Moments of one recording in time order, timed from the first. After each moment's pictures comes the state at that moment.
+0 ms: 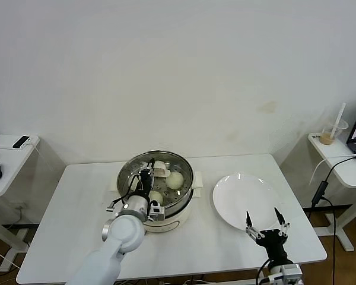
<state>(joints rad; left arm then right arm) 0.93 -1.20 -0.05 -1.82 1.25 0.41 0.25 -1.64 1.56 0.70 2.06 -0.08 0.05 -0.13</state>
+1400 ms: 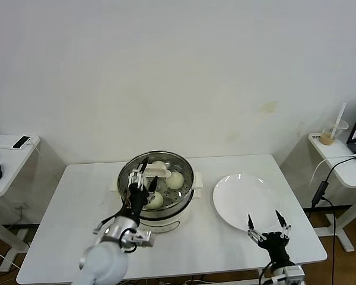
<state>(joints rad) 1.21 -1.15 -0.17 -2.10 1.01 0.28 0.09 -1.65 1.51 0.71 2.04 -0.03 0.05 -0.12</state>
